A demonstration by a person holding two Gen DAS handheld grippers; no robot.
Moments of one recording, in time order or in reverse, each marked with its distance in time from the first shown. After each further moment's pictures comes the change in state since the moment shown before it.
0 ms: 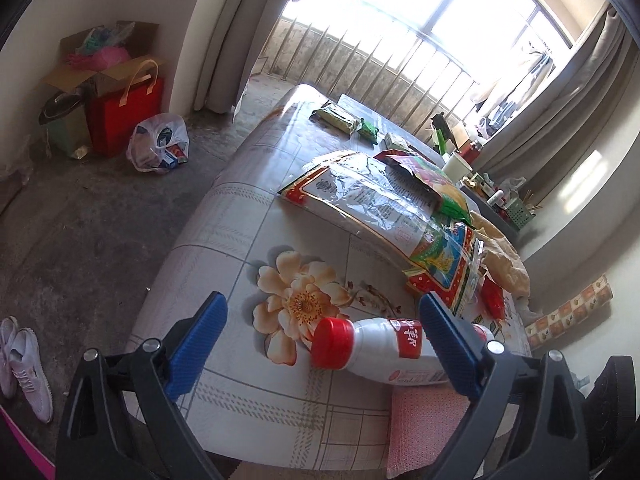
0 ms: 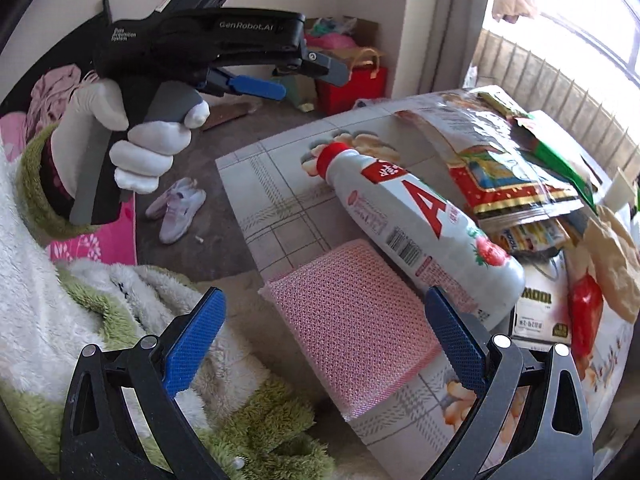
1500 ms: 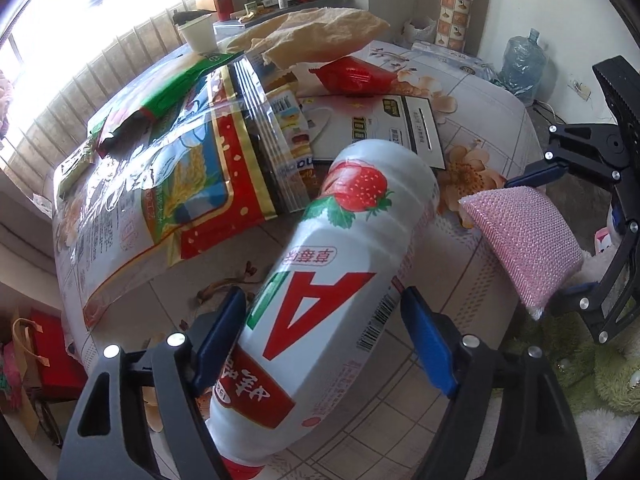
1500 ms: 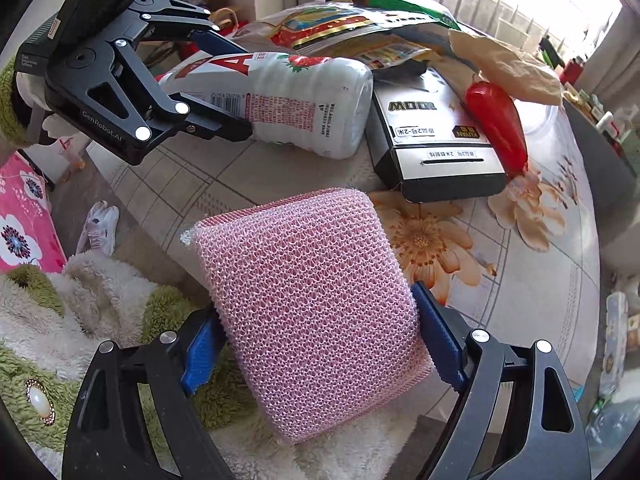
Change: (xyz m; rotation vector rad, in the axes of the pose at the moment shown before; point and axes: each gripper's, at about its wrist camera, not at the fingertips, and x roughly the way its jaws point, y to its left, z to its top) left arm 0.107 -0.151 -0.055 1.137 0.421 -0.154; right arm -0.016 -0.056 -0.081 0.465 0.160 -0.269
